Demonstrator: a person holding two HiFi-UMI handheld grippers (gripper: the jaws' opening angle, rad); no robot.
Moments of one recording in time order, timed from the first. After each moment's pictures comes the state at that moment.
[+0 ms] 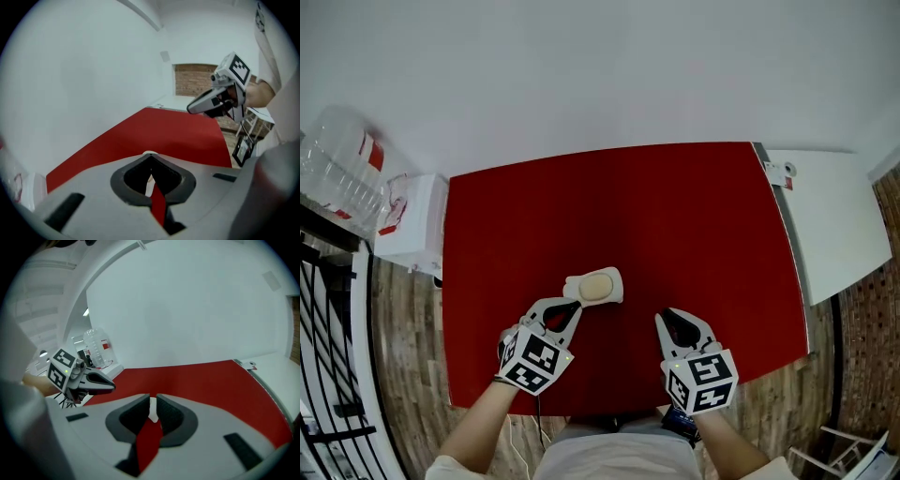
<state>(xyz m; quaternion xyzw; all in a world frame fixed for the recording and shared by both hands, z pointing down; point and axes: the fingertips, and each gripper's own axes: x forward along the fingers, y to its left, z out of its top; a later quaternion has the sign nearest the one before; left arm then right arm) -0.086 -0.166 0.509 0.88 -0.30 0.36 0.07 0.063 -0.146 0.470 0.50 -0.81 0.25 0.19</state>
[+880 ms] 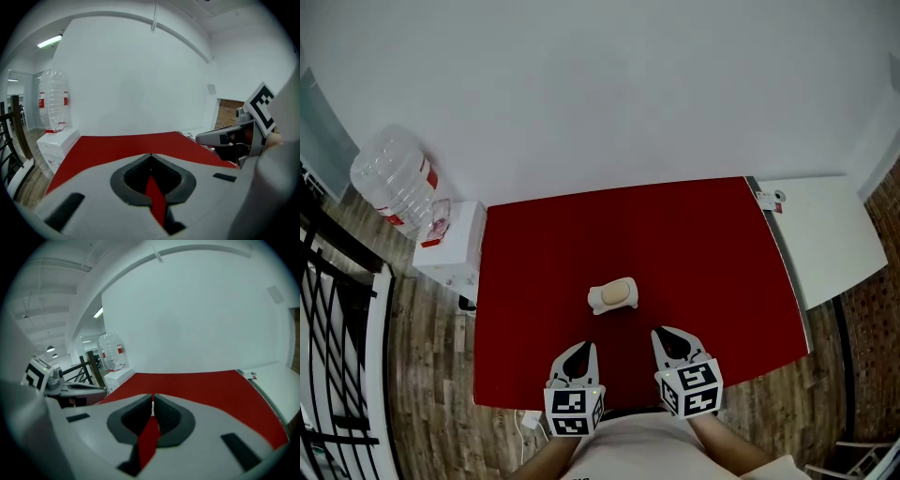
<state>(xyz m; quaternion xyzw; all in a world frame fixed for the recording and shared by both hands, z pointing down) -0.113 -0.046 0.422 0.79 -0.56 0.17 0.18 0.024 -0.065 0.407 0.49 -0.83 0.20 0.17</state>
